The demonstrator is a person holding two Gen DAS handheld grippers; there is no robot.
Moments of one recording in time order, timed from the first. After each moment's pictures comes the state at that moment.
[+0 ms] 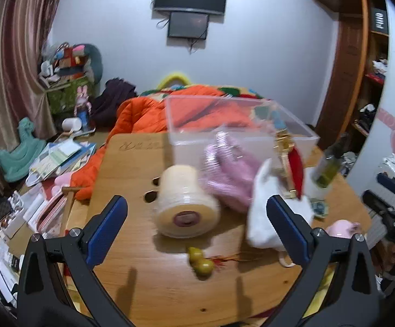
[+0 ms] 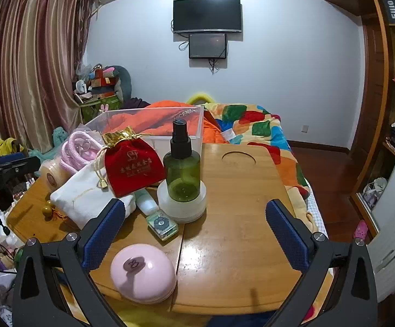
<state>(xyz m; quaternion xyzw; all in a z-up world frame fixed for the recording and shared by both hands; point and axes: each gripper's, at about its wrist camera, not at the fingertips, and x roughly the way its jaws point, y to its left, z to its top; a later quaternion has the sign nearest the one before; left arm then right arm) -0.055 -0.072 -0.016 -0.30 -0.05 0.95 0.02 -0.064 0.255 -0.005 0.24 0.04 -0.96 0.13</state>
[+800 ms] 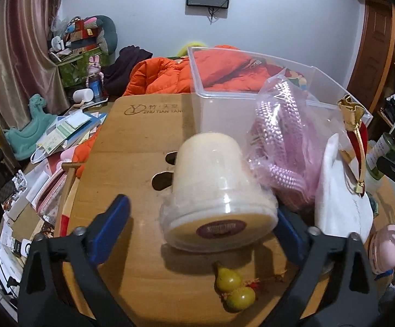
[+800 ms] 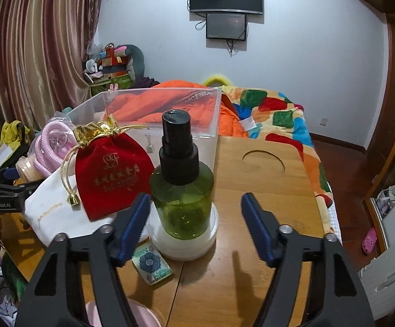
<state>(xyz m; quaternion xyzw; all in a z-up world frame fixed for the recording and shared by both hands) -0.108 -0.077 -0.062 -0.37 -0.04 0.93 -0.02 -0.137 0.230 -0.025 0.29 0.06 -0.94 0.17</state>
